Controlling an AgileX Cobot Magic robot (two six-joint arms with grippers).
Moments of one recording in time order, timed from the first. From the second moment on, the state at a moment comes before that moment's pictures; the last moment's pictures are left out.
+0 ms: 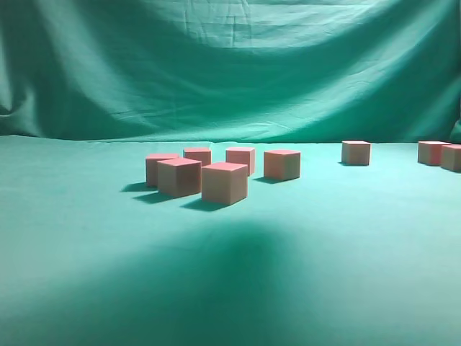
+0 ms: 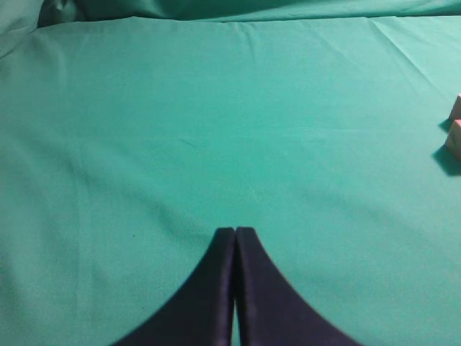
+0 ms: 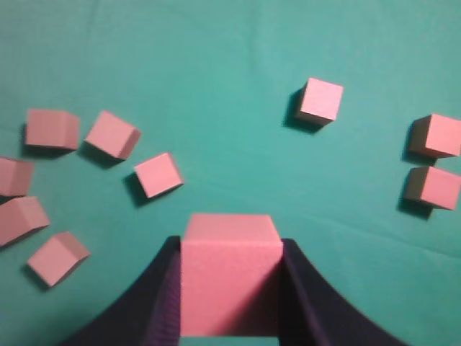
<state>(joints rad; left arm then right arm) -0.02 -0.01 0.02 0.02 0.35 0.01 0.45 1.73 -1.71 -0.09 1.23 0.15</state>
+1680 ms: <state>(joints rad) -0.02 -0.01 0.02 0.02 0.35 0.01 0.77 1.82 -1.16 -0.11 0.73 0.34</state>
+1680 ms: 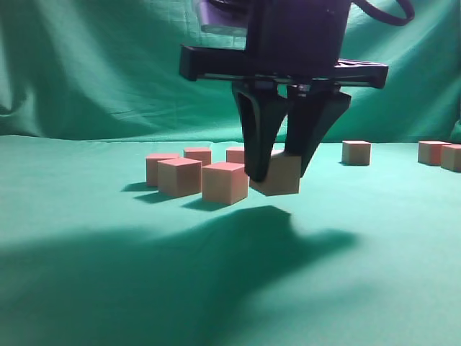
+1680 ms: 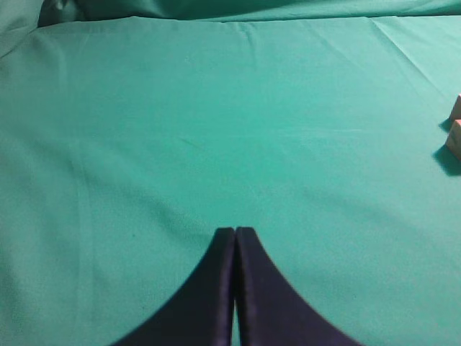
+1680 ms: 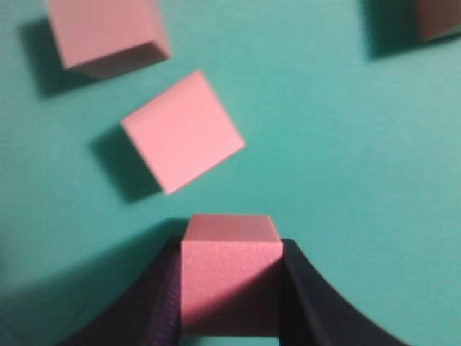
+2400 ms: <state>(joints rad) -0.02 -0.01 0.02 0.02 0.35 0.01 0.77 1.86 -1.16 -0.13 0.72 0.40</state>
